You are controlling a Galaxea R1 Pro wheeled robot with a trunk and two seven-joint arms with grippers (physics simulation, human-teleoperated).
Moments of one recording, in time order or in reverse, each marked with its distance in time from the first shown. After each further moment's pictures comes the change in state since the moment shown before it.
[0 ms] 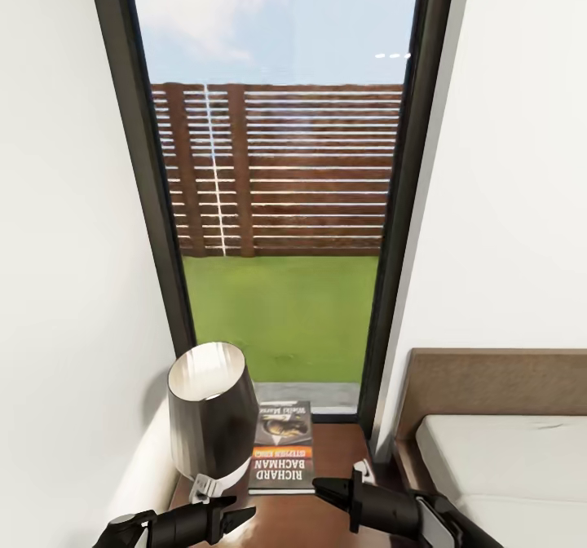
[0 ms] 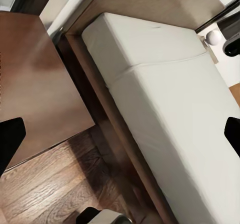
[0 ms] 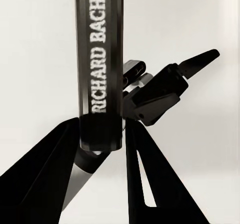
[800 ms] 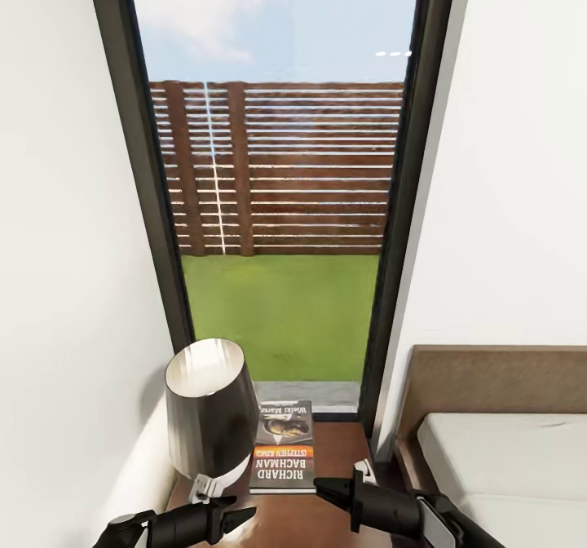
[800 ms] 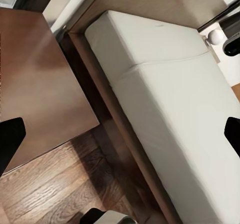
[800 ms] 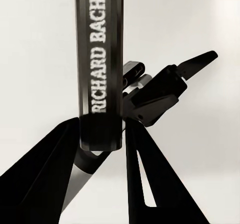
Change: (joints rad) left arm 0.000 0.000 0.000 0.000 0.000 0.001 0.000; right arm -0.001 -0.003 -0.002 0.003 0.000 0.000 0.000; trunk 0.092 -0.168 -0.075
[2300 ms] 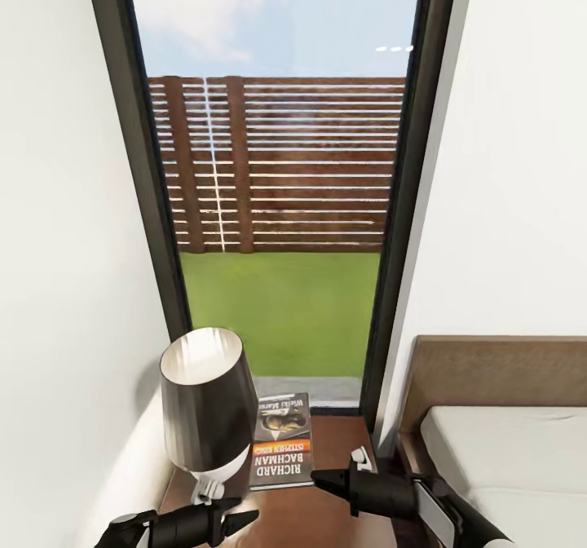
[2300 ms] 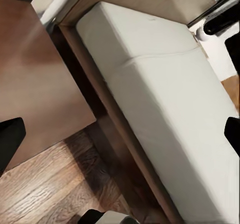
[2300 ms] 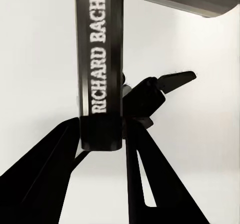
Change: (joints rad) left arm 0.000 -0.004 -0.006 -0.002 -0.001 0.005 -0.058; right arm 0.000 -0.015 0.003 -0.117 0.010 -0.010 -0.128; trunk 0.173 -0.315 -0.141
